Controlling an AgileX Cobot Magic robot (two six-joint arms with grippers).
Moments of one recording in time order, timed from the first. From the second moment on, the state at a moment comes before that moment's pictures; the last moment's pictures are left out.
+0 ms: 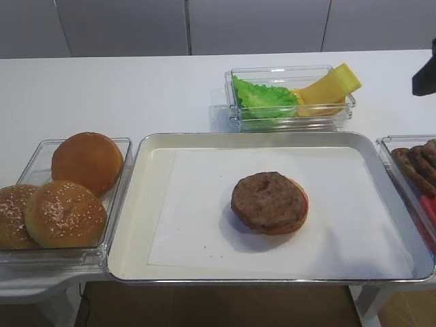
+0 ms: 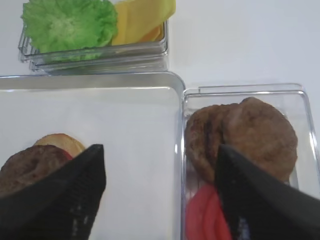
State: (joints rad) left arm -0.03 -0.02 -0.49 0.02 1.19 -0.08; right arm 0.06 1.09 -0.91 0.28 0.76 -0.07
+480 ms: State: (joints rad) left arm -0.03 -0.02 -0.49 0.02 1.19 -0.08; right arm 0.06 1.47 -1.16 0.33 0.75 -0.13
